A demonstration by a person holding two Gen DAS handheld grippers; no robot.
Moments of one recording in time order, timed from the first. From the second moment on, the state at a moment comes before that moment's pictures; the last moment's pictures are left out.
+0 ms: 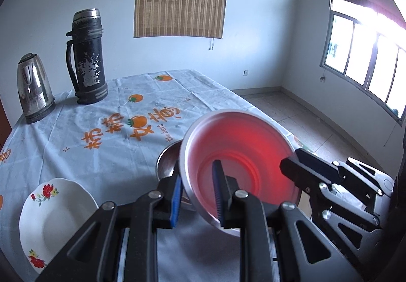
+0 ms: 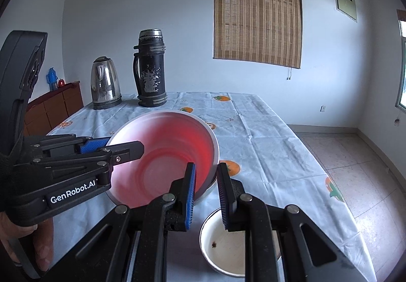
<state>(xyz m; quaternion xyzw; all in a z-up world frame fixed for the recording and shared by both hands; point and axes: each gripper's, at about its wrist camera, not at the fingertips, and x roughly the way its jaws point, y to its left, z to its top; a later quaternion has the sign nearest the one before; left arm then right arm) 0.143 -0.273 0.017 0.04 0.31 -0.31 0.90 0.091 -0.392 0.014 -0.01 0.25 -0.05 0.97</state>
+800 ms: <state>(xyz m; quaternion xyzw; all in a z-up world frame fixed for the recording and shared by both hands) 0.199 -0.290 0.007 0.01 0.35 -0.30 0.89 0.148 -0.405 0.009 -0.01 0.29 -0.06 0.96</state>
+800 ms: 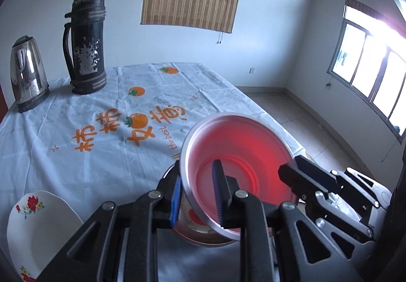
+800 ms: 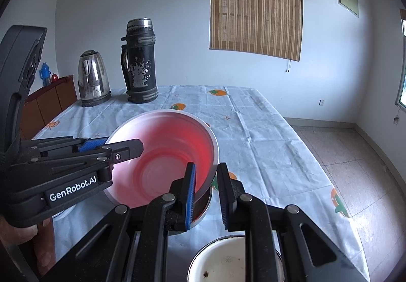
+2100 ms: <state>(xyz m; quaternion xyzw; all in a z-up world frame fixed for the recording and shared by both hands) 0.222 -0.289 -0.033 0.01 0.40 -0.30 0.87 0.184 -0.400 -0.025 -0.03 0.35 -0.07 0.93</state>
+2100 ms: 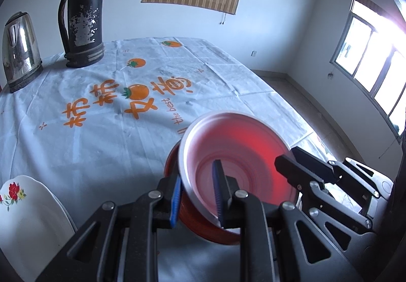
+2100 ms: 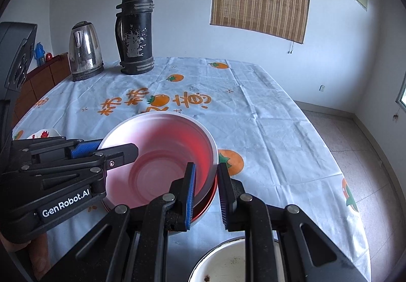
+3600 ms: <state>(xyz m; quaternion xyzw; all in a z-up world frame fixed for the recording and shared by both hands) 0.224 -0.288 -0.042 0.02 0.41 -0.31 0.86 0.187 -0.398 -0.037 -0.03 0.38 -0.08 0.92</state>
